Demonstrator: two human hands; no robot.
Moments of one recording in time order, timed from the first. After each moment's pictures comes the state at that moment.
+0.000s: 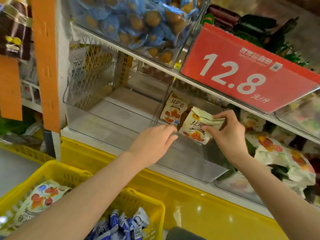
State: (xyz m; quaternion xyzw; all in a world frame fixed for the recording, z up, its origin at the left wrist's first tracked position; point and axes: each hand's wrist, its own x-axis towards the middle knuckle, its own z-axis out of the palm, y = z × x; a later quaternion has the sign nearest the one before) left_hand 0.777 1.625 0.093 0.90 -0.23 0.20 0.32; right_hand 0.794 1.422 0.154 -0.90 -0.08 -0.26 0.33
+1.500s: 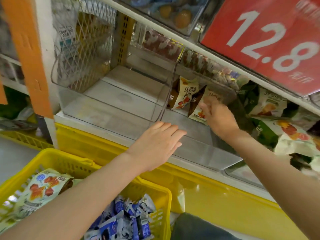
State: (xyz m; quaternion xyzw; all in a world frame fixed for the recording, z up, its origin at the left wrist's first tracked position) left_hand 0.777 1.635 0.050 0.90 -0.34 0.21 0.16; right_hand 0.861 1.439 0.110 -0.99 -0.02 -0.13 0.08
